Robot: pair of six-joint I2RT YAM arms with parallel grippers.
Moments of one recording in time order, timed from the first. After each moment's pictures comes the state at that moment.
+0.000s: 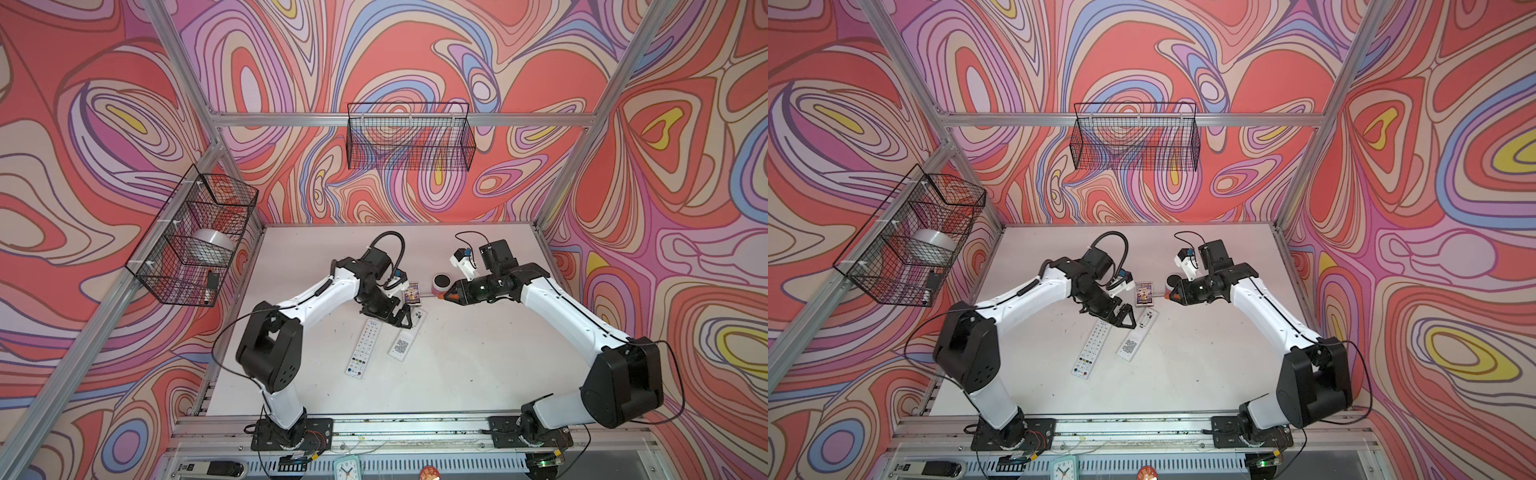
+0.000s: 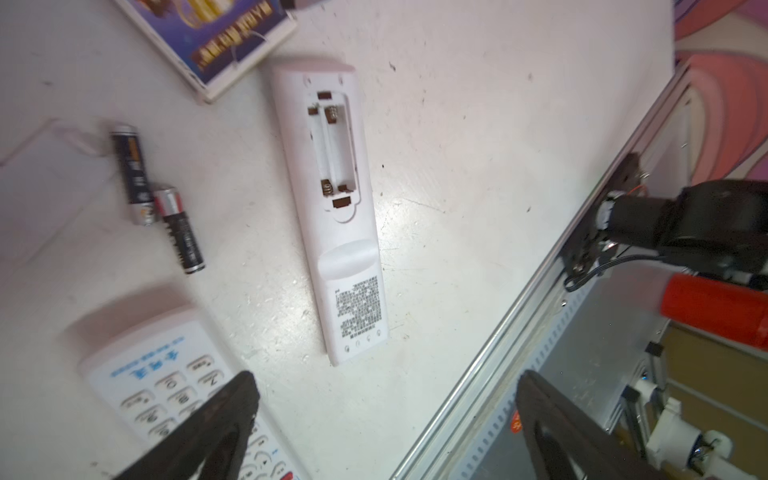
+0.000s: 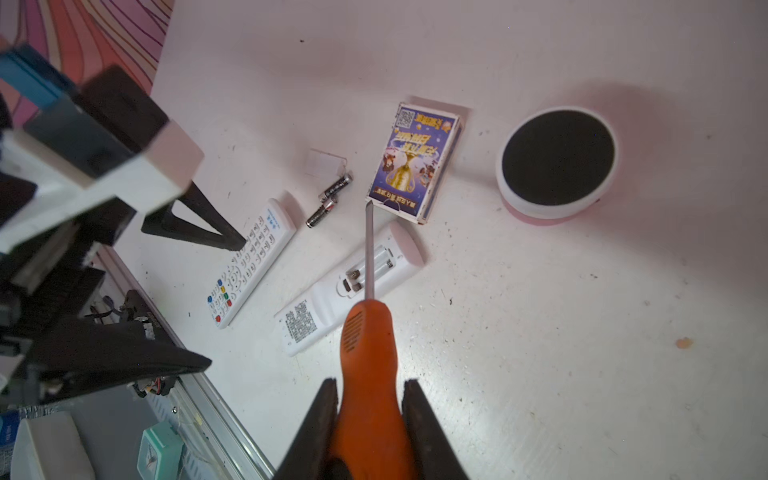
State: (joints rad) left arm -0.51 1.67 1.31 -0.86 0.59 -0.17; right arm 0.30 1.43 1.15 -0.70 -0.54 0.10
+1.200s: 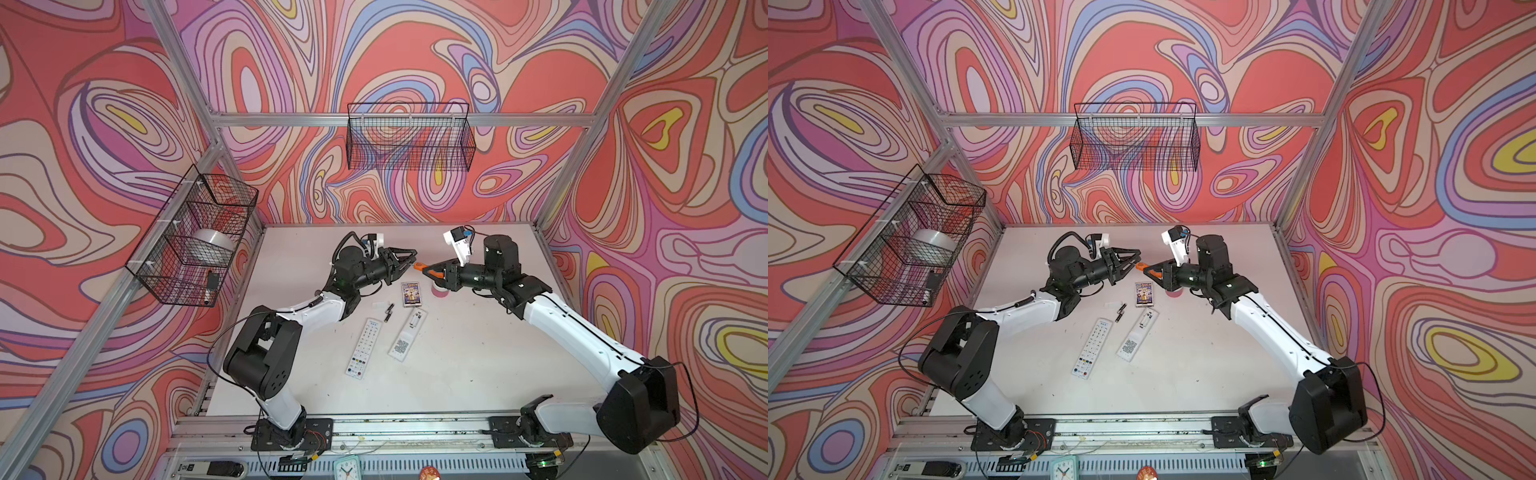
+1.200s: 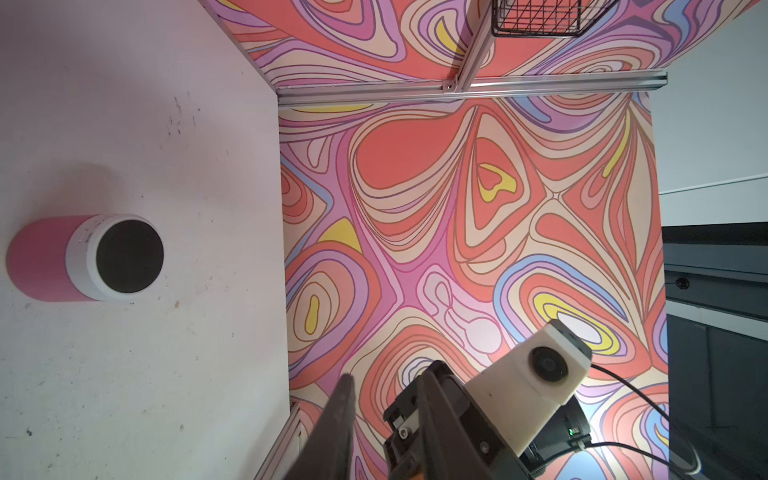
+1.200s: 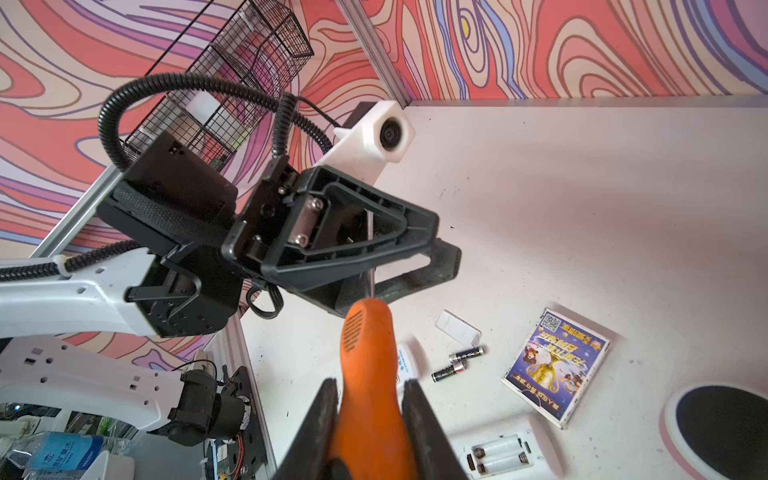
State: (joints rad) left arm -0.48 1.68 0.96 0.75 0.63 -1.55; right arm 0.40 1.34 1.08 -0.15 -0.67 0.35
